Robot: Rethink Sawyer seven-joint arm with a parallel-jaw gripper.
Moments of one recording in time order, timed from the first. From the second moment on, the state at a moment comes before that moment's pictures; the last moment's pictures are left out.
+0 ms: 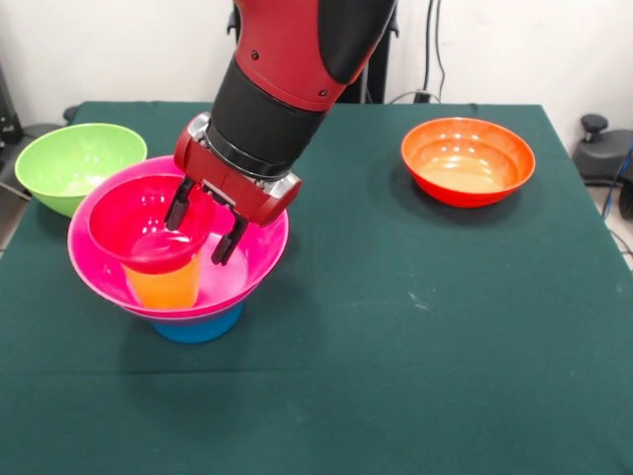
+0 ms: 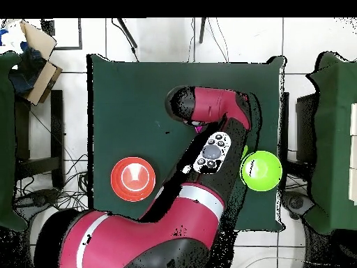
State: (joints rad) arm -0.02 -0.25 -0.48 1.09 0.02 0.67 2.08
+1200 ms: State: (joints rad) arm -0.03 -0.29 -0.48 1.09 0.02 0.69 2.08
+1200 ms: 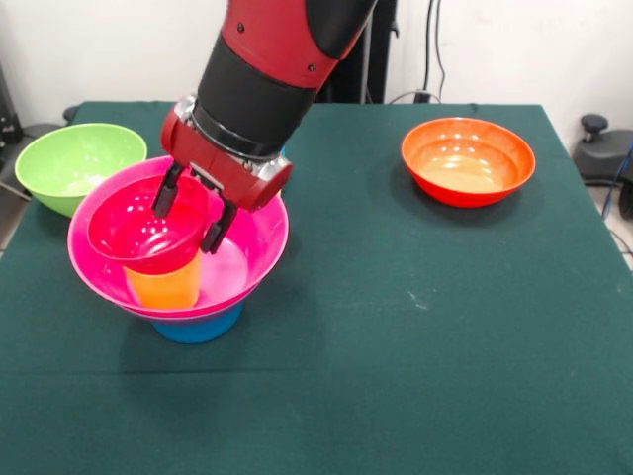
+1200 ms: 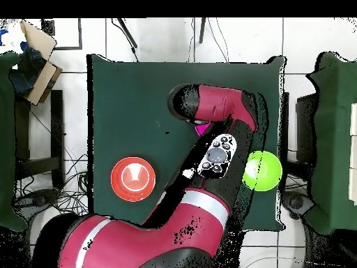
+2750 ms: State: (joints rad) arm -0.06 -0.47 -0.45 1.05 0.07 0.88 2.08
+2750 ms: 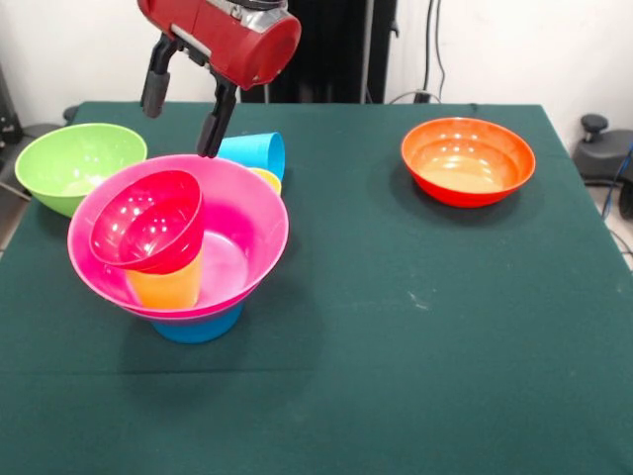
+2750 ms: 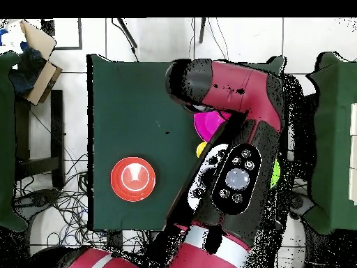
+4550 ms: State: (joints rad) arm -0.38 -0.72 -0.08 1.43 -0.06 0.73 2.08
